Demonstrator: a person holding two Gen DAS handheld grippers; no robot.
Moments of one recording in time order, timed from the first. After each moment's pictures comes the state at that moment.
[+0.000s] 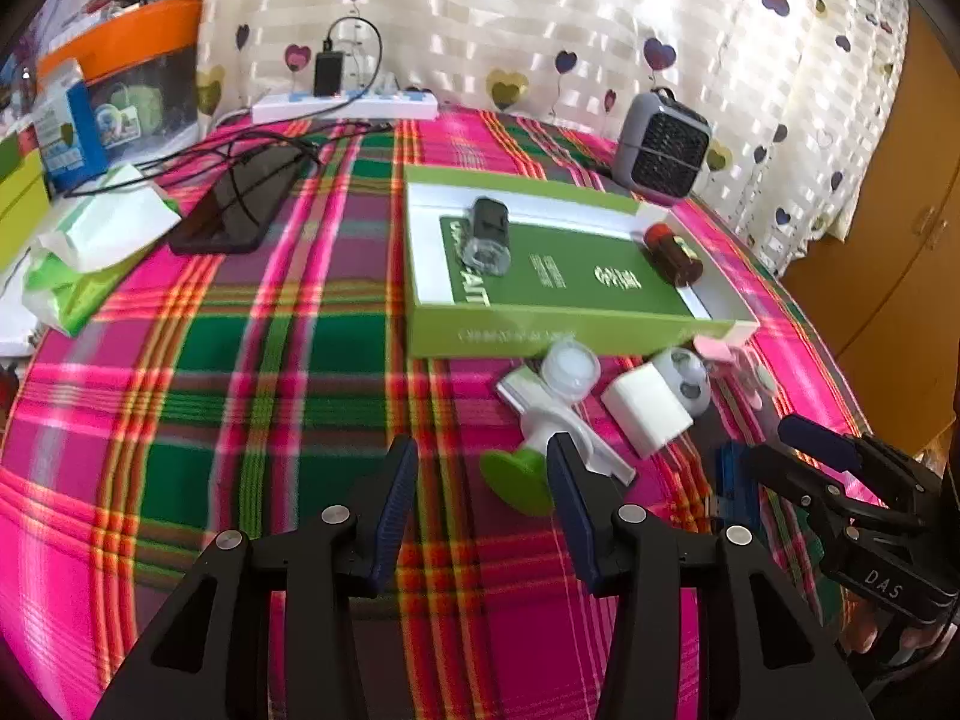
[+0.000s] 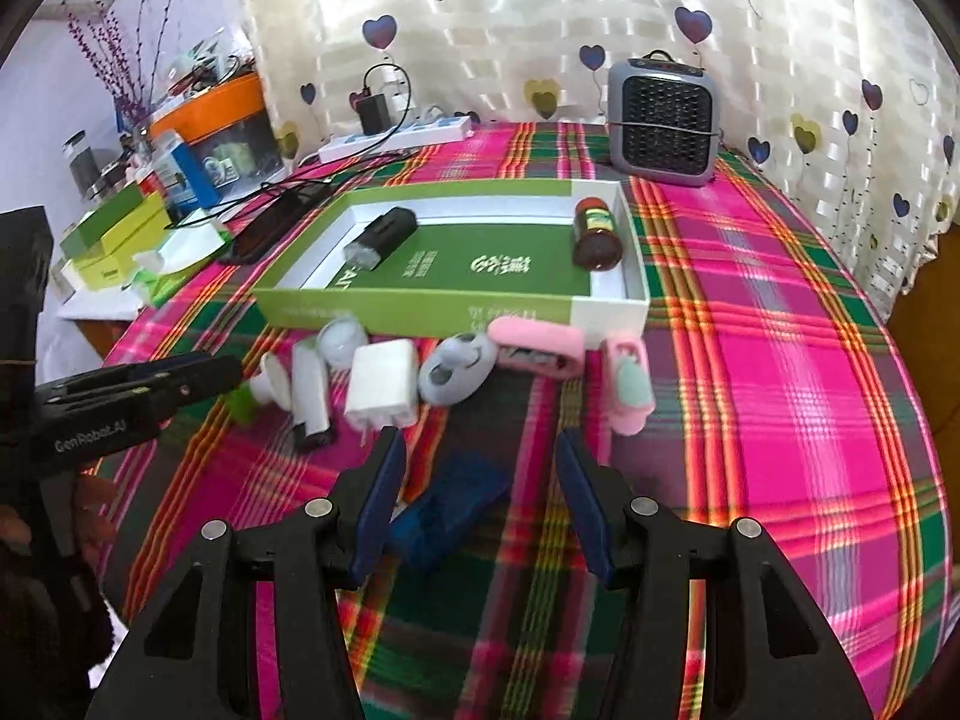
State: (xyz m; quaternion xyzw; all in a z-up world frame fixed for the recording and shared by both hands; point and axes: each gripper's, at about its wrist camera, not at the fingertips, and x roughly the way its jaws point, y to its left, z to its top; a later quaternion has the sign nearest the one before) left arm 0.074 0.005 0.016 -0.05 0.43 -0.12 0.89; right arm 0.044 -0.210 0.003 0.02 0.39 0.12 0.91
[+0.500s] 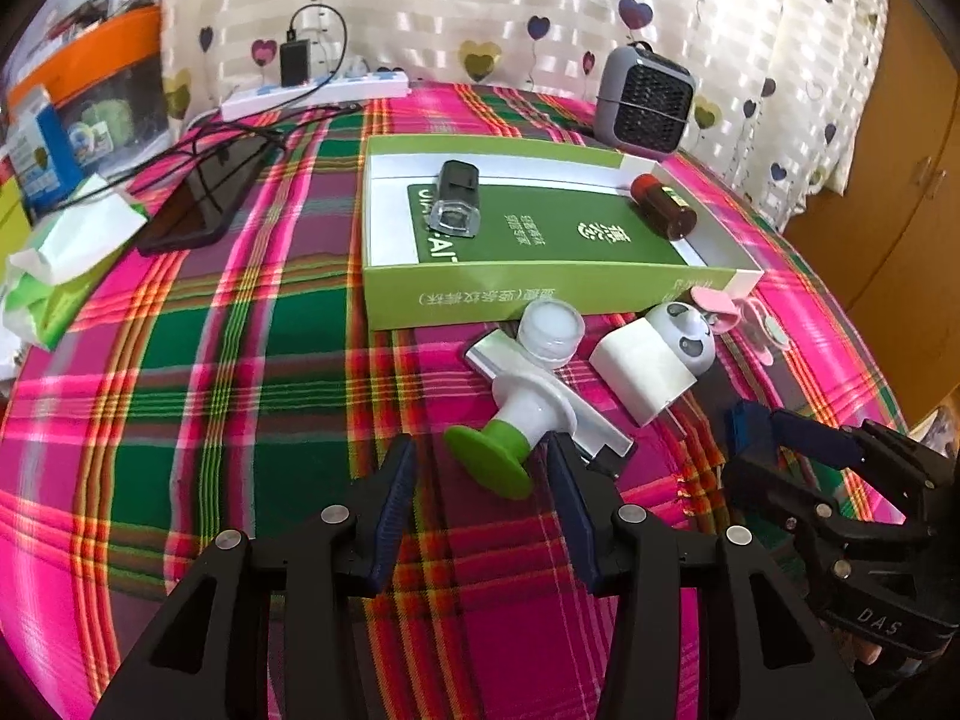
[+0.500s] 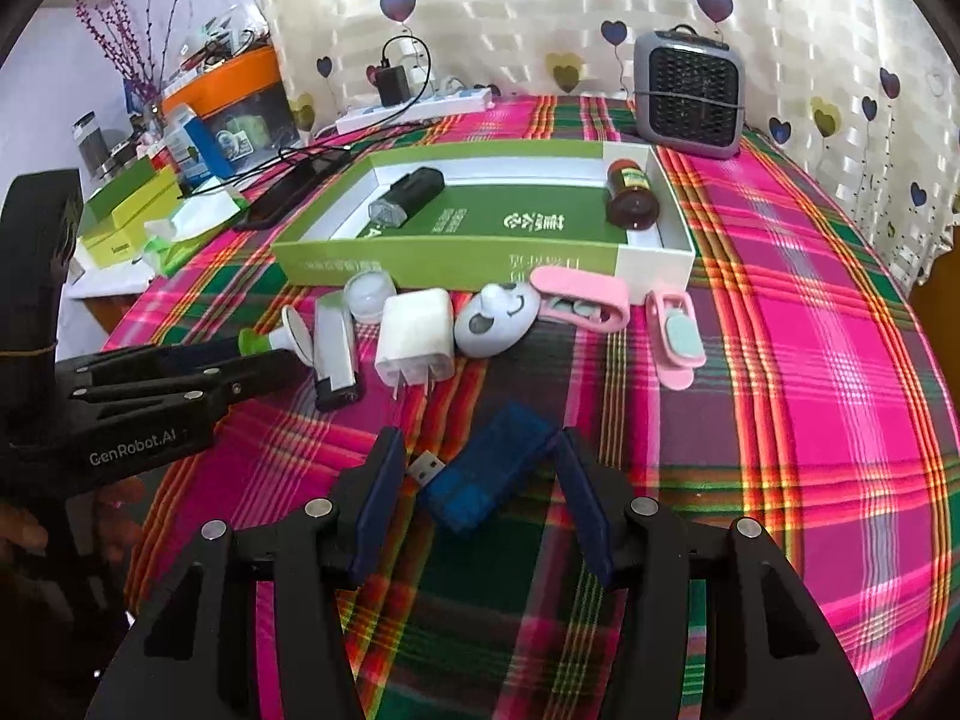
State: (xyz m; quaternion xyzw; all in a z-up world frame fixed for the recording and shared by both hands) left arm 0.077 -0.018 0.003 -0.01 0.45 -0.13 0.89; right arm 0.038 -0.196 -0.014 0.02 0.41 0.14 0.90
